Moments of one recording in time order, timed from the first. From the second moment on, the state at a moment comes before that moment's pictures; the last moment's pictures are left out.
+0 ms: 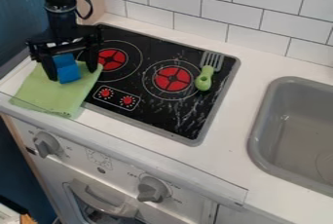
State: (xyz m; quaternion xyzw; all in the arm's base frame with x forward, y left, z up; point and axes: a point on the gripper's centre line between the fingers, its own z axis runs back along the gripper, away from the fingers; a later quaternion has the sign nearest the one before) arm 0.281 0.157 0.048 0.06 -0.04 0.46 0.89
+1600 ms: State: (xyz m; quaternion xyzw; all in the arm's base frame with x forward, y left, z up) arm 0.347 0.084 0.066 0.05 -0.06 0.24 0.97
